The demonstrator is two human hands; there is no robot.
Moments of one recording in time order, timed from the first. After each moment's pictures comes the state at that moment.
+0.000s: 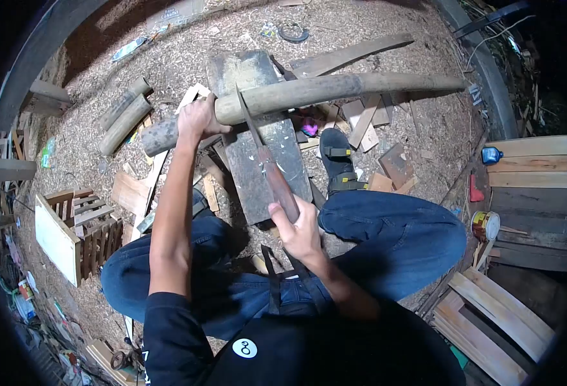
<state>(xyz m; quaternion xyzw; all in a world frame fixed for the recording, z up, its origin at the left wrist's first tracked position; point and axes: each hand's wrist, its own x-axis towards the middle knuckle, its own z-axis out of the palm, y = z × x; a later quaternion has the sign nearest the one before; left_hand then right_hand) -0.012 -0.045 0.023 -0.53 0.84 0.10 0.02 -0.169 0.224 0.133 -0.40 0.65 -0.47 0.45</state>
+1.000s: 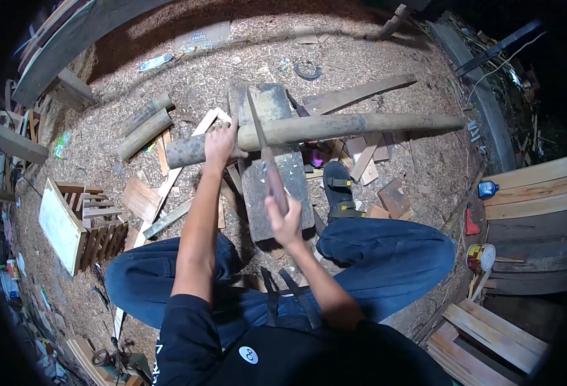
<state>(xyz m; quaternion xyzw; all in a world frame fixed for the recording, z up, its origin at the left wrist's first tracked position) -0.007 -0.027 -0.006 -0.54 0.84 0.01 -0.08 -0.151 0.192 0.075 -0.44 0.58 -0.54 0.42</state>
